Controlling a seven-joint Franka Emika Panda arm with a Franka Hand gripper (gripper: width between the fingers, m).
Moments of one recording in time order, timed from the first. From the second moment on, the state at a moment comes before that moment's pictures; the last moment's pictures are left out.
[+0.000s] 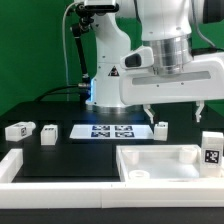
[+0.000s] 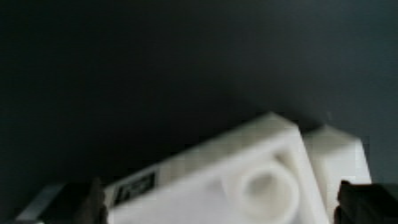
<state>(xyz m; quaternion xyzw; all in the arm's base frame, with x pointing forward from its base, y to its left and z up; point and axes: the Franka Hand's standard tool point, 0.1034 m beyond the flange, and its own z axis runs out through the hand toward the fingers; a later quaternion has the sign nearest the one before) 0.470 0.095 0.067 -0.99 0.13 0.06 0.07</state>
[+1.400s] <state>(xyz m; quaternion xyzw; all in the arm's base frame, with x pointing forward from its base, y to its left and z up) 0.399 0.089 0.046 -0.89 0.15 0.41 0.10</state>
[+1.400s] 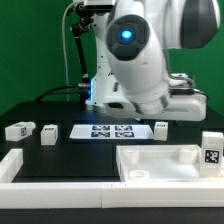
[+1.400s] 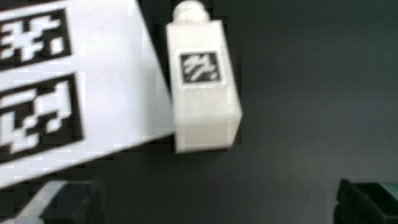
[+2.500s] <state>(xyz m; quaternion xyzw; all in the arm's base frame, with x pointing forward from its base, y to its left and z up) 0.380 0.097 0.028 -0.88 0.15 0.43 0.11</state>
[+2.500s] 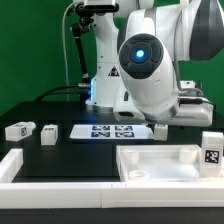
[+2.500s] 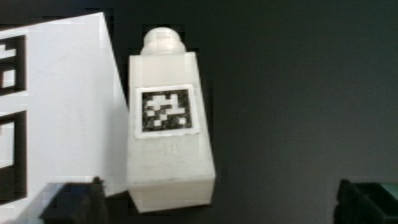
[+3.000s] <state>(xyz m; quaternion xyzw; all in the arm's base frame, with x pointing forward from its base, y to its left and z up) 0.339 0.095 0.007 -0.86 0.16 0.47 0.10</state>
